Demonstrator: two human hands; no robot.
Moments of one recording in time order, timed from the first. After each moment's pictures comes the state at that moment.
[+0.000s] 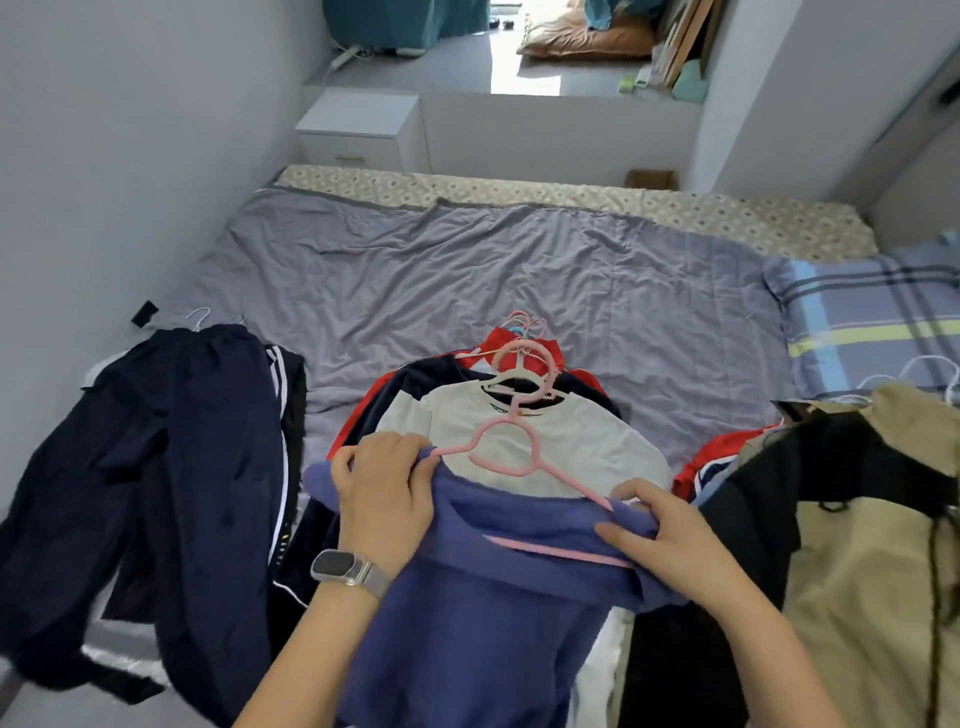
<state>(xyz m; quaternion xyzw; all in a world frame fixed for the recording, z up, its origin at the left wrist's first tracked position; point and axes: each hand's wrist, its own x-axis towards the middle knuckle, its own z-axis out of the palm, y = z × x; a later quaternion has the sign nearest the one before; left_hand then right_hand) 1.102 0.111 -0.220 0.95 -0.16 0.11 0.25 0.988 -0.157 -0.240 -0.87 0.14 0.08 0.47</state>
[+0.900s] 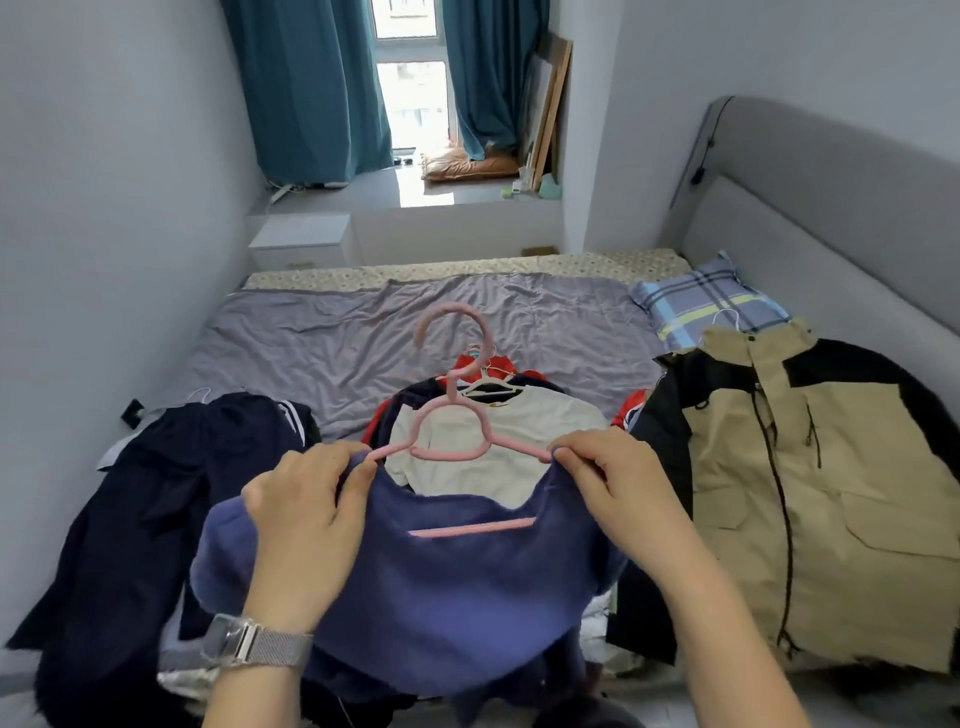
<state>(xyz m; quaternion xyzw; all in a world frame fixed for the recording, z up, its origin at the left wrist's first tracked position) 0.899 0.342 -0.035 0.91 -0.24 0.14 0.30 0.790 0.103 -0.054 -0.92 0.11 -0.20 0.30</state>
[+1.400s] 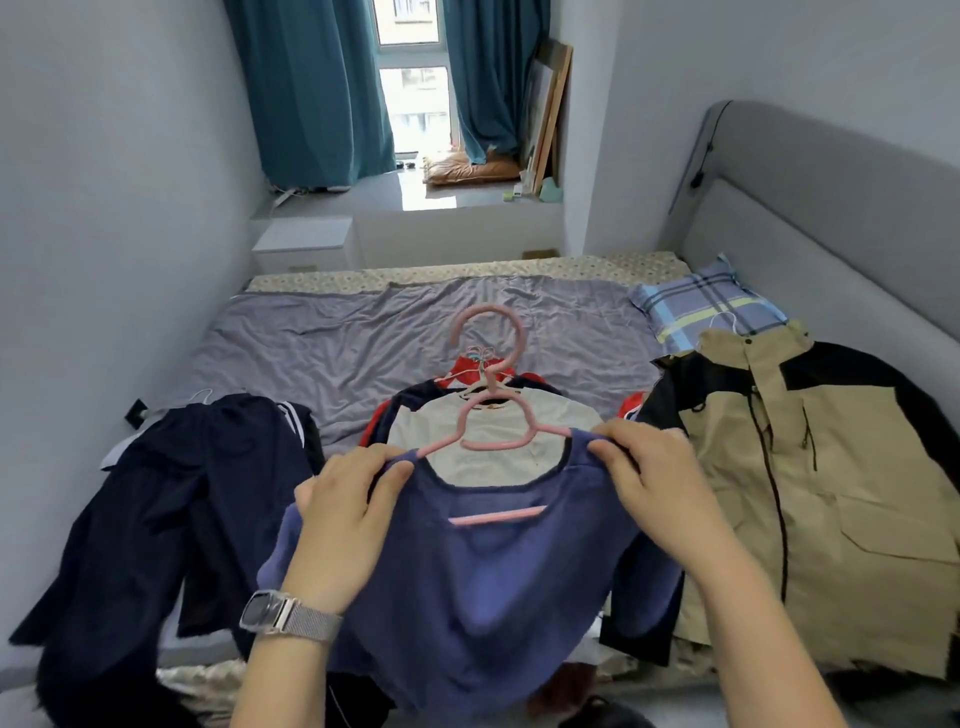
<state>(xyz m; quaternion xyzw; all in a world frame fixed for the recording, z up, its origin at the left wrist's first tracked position) 0.885 0.317 -0.043 0.89 -0.25 0.02 0.37 0.769 0.067 -0.050 -0.93 0.14 -0.23 0.25</state>
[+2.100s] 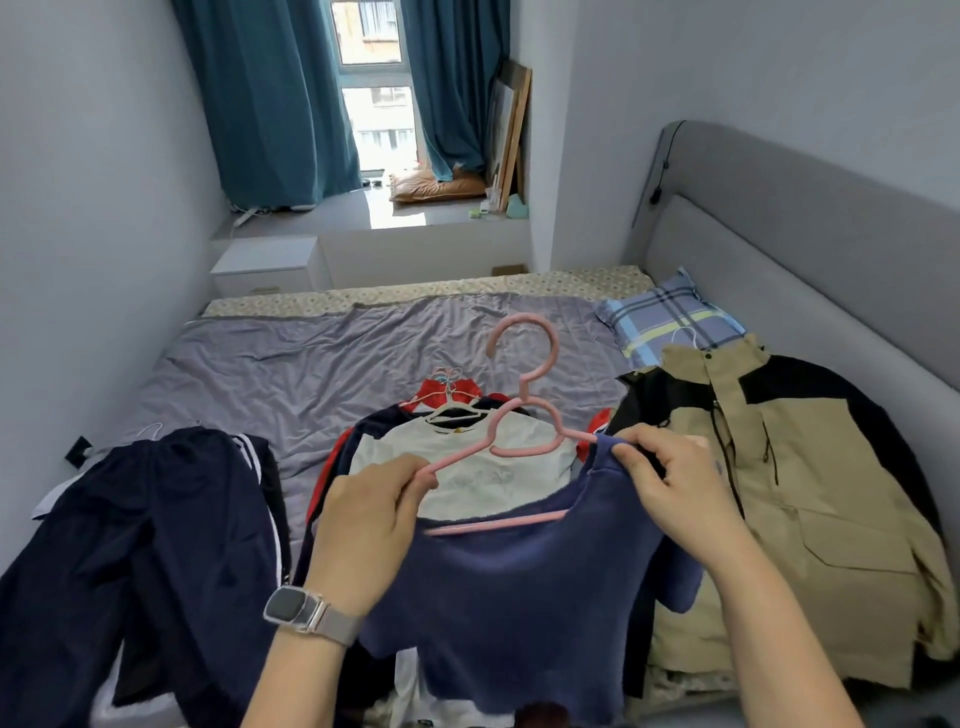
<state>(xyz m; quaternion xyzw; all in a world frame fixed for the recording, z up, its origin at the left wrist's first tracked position) 0.903 0.240 -0.049 0.88 -0.35 0.03 0.32 0.760 -0.010 -0.053 -0.89 0.22 -0.23 0.32</state>
